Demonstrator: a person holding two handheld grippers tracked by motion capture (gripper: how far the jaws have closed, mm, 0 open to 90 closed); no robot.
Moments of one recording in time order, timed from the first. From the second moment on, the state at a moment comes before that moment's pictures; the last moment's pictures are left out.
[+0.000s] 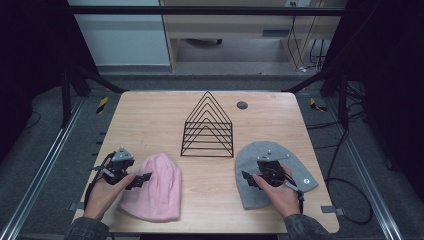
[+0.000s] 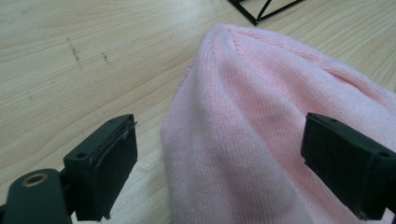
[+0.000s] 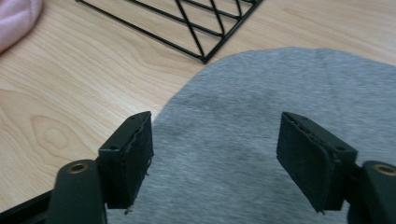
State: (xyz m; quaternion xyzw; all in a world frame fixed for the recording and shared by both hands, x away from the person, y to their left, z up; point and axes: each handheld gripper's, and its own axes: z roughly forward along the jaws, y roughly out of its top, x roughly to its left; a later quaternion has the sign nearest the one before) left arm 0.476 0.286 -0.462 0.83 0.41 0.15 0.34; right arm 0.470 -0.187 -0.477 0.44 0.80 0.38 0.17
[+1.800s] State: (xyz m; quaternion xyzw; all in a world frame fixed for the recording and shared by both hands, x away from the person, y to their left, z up) left arm 0.474 0.260 -0.367 0.85 0.34 0.15 0.37; right arm 0.467 -0.189 -0.477 0.45 0.80 0.34 0.20
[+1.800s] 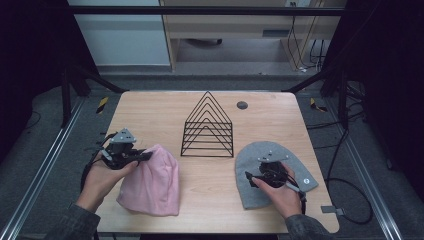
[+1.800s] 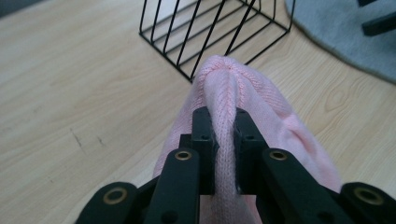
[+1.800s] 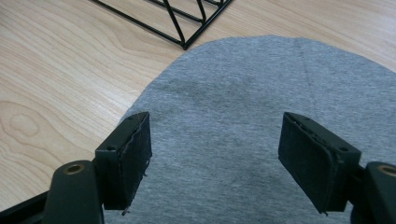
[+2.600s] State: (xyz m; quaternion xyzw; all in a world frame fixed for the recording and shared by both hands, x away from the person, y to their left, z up) left arm 0.480 0.230 -0.278 0.81 0.32 0.21 0.44; right arm 0.445 -0.113 -0.421 0.33 0.83 0.42 0.19
